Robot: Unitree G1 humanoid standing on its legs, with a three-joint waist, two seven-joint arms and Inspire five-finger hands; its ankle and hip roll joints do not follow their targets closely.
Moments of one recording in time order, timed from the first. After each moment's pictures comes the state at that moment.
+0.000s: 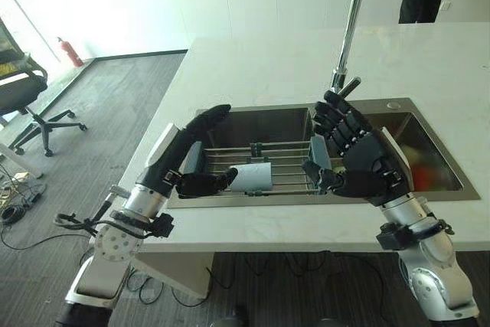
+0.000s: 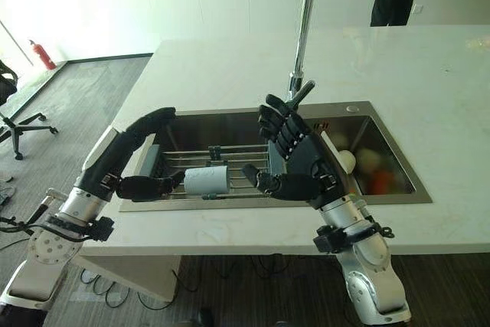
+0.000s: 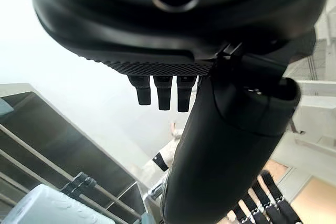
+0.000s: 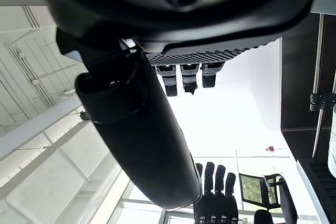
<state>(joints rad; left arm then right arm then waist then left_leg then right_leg) -0.05 0.66 -0.02 -0.17 -0.04 -0.26 -0.15 0.03 -0.49 0.03 -0.35 0.64 -0.11 0.29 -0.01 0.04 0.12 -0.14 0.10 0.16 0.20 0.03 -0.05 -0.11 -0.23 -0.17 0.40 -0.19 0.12</state>
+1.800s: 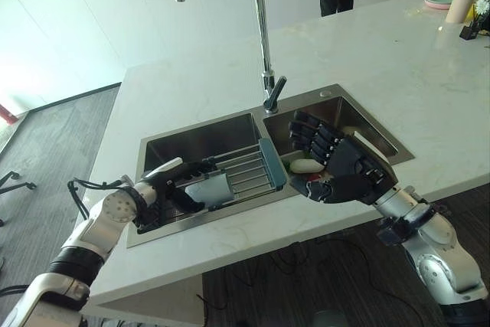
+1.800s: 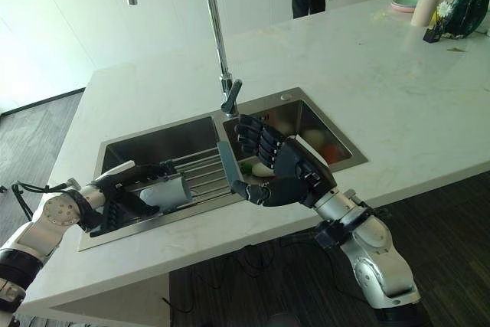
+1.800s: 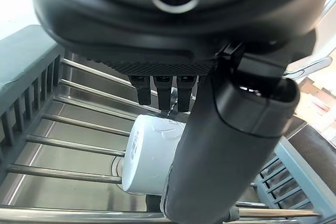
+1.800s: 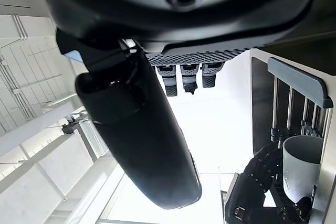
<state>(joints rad) -0.38 0.85 -0.32 0.44 0.02 -0.09 -0.36 -0.06 -0.59 0.05 -0.30 0.67 0.03 0.41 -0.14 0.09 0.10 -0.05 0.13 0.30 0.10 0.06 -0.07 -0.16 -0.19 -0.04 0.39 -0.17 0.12</state>
